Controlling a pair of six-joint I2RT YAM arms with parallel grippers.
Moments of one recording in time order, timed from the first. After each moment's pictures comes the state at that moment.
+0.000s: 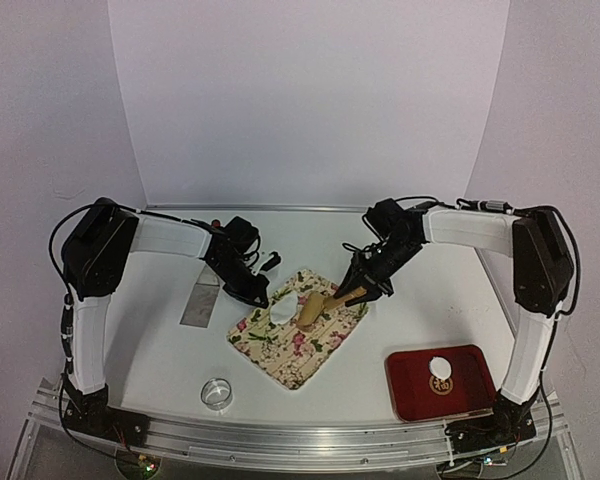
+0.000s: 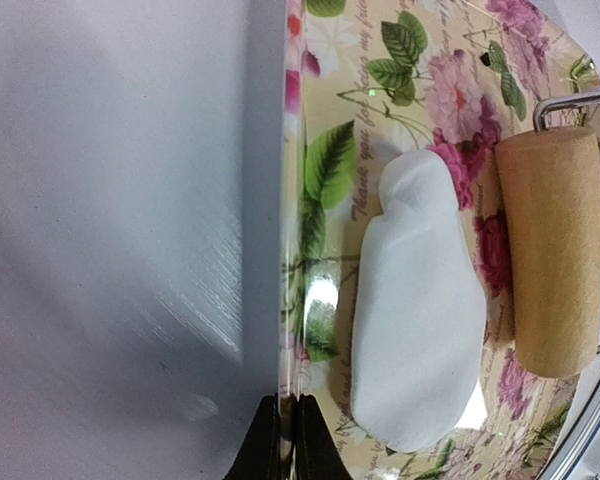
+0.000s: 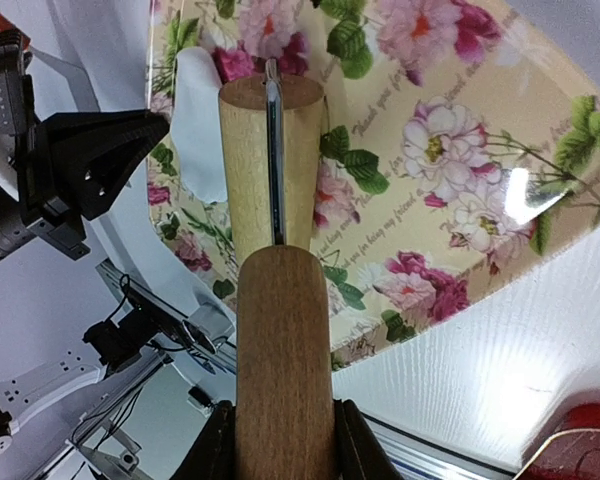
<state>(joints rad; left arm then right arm) -0.65 2.10 1.43 -0.52 0.37 -0.08 0.56 1.94 1.44 -0.80 -0.69 0.80</state>
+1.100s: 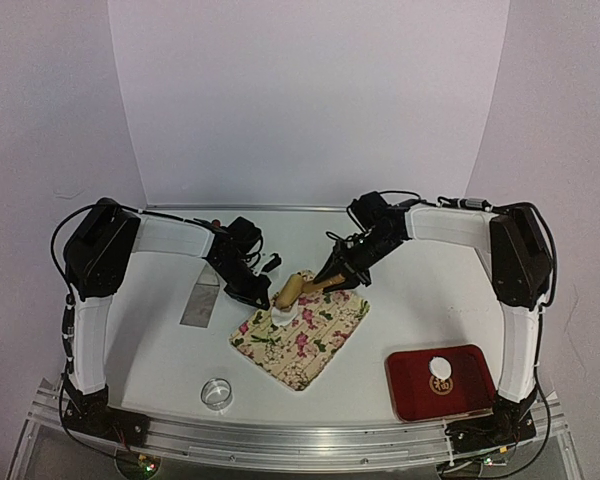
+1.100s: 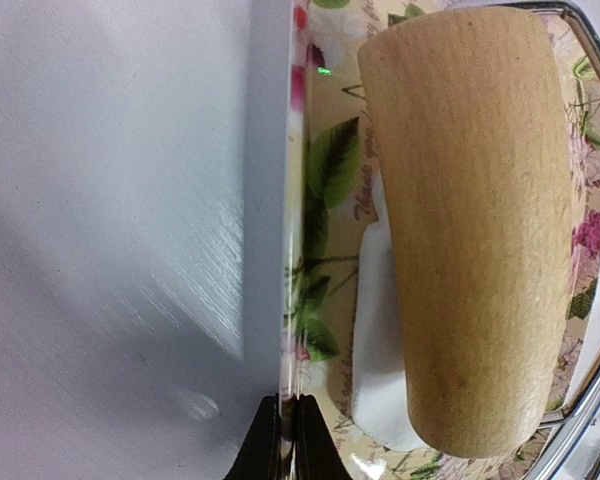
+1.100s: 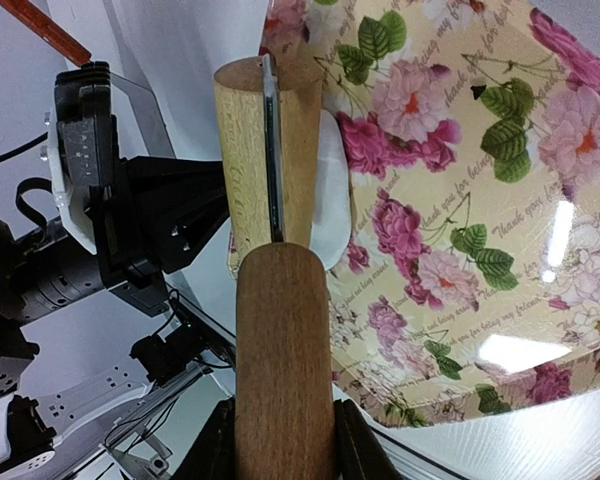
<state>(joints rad) -0.66 2.12 1.45 -0.56 0.37 -0.14 0.59 2.07 1.61 -0.71 -0.74 0.90</state>
